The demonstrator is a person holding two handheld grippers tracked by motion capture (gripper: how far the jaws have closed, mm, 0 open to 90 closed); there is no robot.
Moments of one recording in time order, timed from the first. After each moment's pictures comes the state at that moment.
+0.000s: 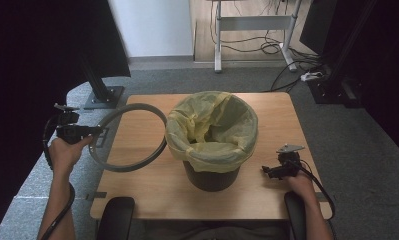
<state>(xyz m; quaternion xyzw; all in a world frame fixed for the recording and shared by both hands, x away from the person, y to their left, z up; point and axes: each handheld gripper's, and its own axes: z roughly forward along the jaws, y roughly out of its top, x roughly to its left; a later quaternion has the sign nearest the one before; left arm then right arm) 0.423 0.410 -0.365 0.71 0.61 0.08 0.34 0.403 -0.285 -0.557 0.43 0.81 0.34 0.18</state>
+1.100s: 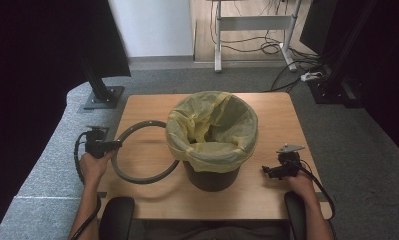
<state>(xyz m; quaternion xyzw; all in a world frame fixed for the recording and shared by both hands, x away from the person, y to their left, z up) 0.437 0.379 -0.464 0.71 0.61 0.10 0.33 0.403 -0.285 -0.558 0.43 0.81 0.34 0.18</state>
